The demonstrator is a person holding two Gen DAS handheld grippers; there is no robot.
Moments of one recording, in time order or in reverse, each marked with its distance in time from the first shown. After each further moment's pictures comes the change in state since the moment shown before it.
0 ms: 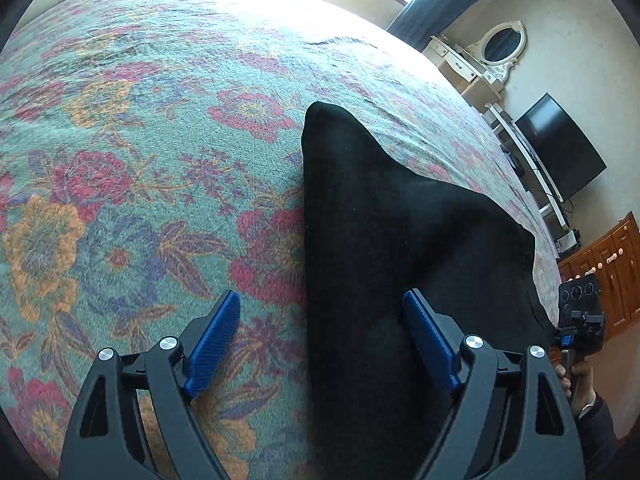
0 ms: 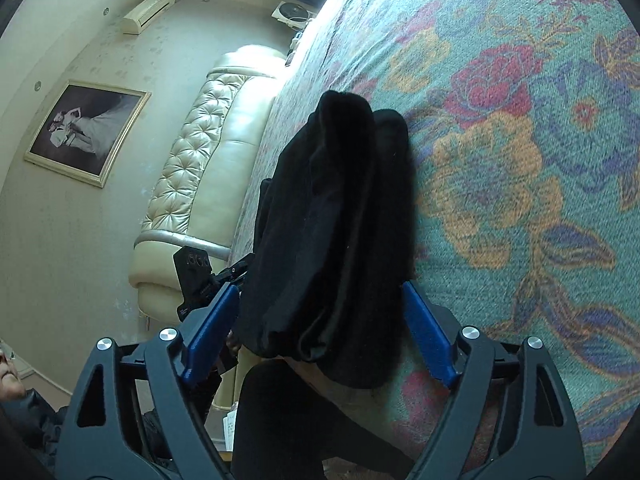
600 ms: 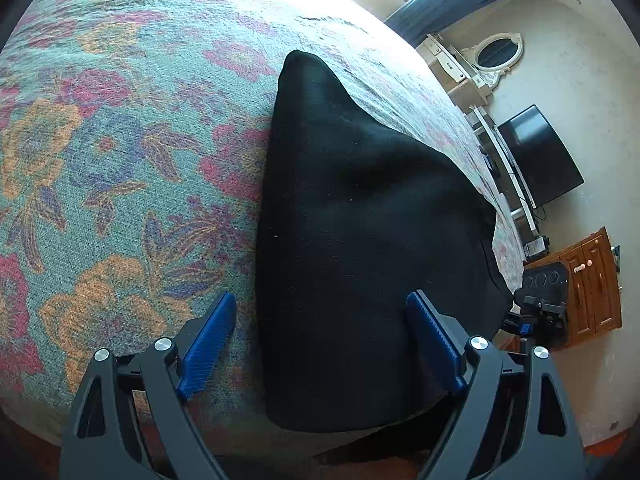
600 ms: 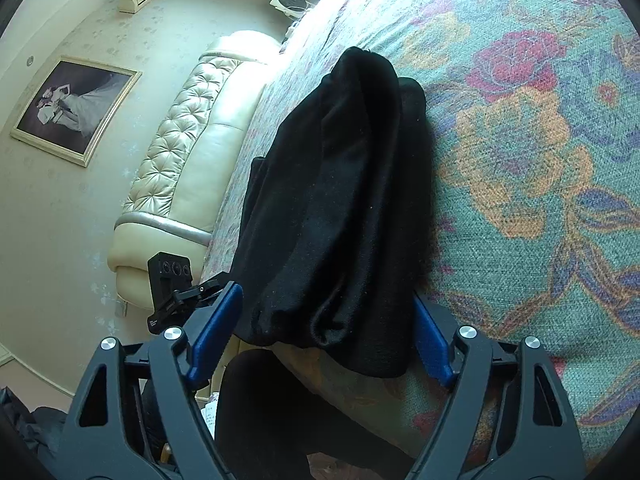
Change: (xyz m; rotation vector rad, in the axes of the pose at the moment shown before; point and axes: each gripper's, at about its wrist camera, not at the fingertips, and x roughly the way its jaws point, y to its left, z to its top) left arm -0.005 -0.016 -0.024 -0.076 0.068 -0.106; right arm 0.007 0.009 -0.012 -0.019 0.016 -0.078
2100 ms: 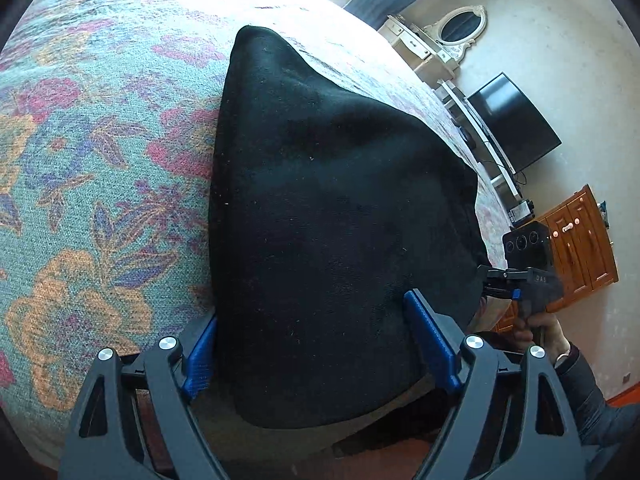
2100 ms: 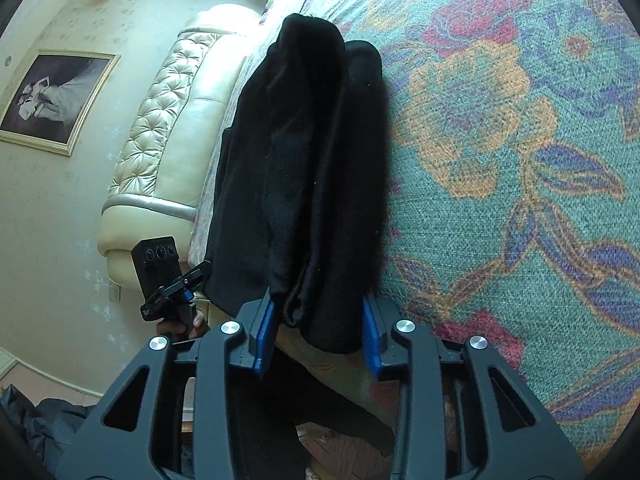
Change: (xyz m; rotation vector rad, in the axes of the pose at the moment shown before) left arm 0.007 -0.003 -0.021 0.112 0.024 -0.095; right arm -0.001 -0.014 0.006 0.014 0.129 -0.021
